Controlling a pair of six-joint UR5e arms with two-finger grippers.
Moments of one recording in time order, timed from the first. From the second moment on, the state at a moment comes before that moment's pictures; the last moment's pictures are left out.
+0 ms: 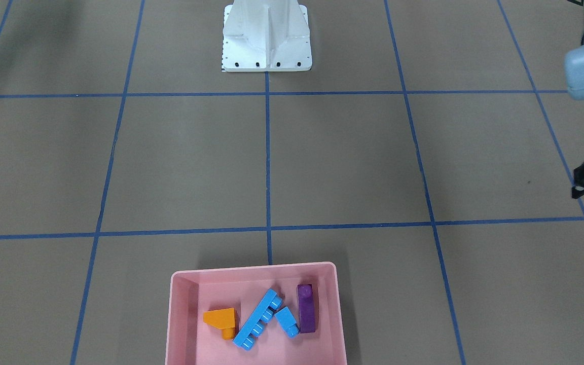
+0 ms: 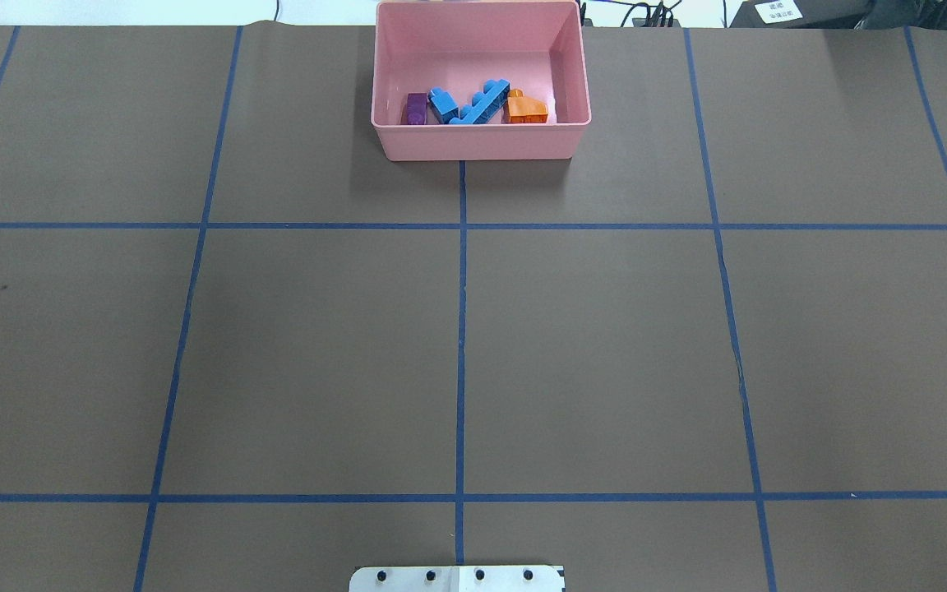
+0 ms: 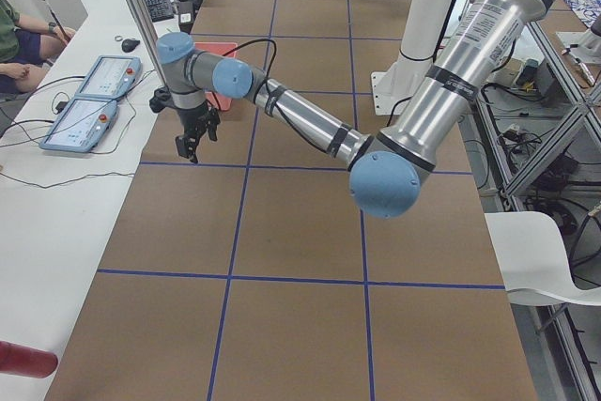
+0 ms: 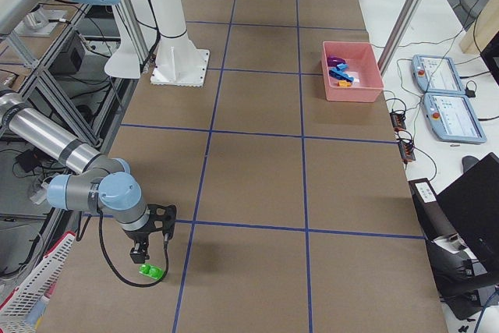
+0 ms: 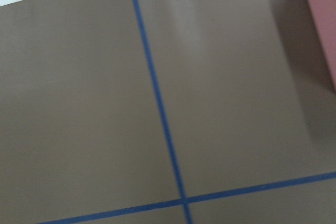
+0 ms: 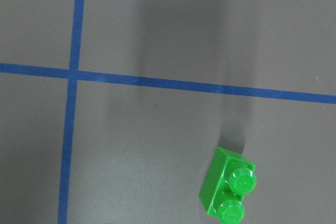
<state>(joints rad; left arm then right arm) -1.39 -2.03 -1.56 -1.31 -2.26 0.16 1.58 -2.40 1.80 -1.03 2.25 -0.09</state>
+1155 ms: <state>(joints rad) -1.62 -1.60 -1.53 -1.56 -2.34 0.27 1.58 -2.33 1.65 -0.99 2.25 -0.04</state>
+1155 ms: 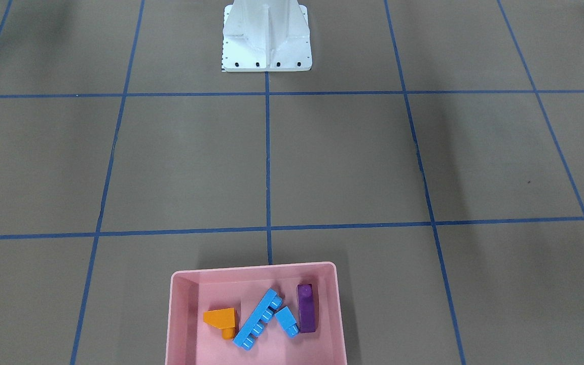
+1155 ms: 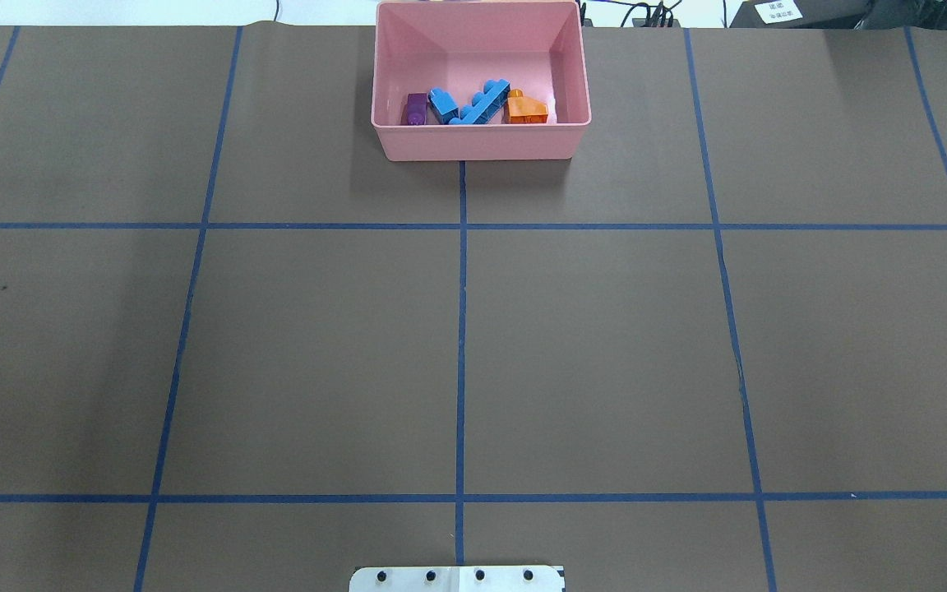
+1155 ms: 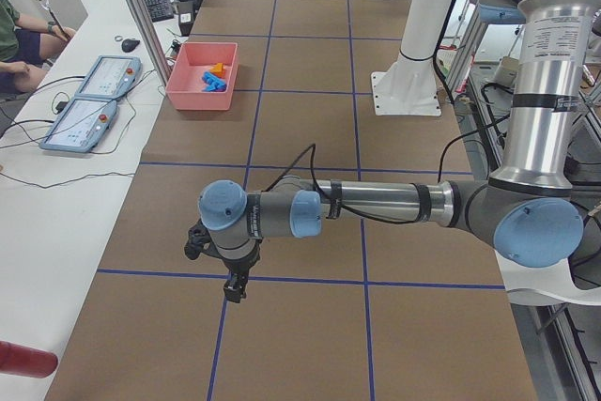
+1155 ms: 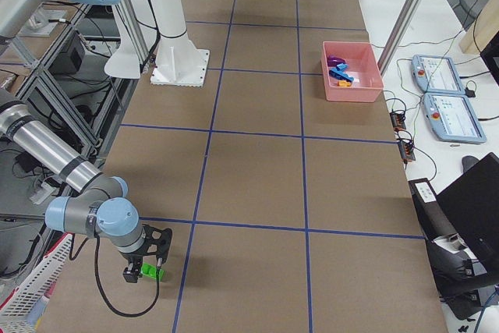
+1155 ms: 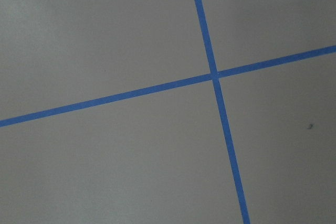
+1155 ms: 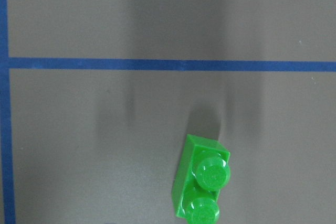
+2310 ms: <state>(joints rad) -1.62 -1.58 -1.56 -1.60 -2.36 0.27 1.53 -2.25 1.55 -0.99 2.31 -0.03</state>
